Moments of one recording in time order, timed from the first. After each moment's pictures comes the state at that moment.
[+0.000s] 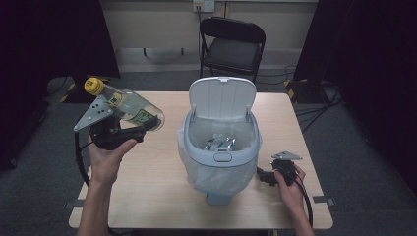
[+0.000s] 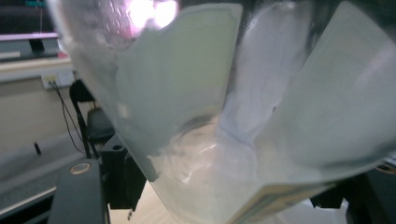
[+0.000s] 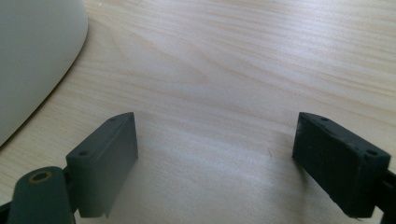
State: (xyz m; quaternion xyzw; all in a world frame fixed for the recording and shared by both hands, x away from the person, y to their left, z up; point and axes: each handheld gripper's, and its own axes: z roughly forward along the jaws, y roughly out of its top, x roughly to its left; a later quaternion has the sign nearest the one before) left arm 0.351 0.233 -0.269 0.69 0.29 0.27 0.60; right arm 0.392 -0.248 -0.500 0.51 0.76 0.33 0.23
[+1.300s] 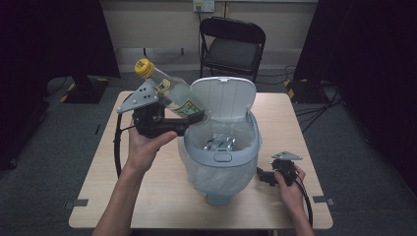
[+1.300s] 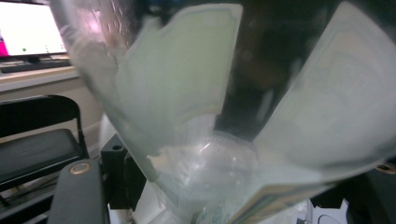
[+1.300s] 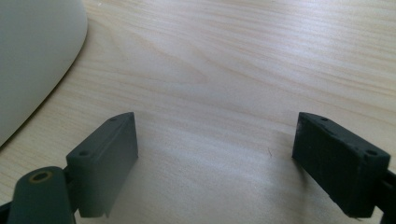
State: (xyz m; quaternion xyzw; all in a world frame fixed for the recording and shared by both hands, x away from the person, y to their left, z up) left arm 0.371 0.144 -0.236 0.71 0.20 0.18 0.65; right arm 0.392 -0.247 -0.500 0.51 0.76 0.33 0.23
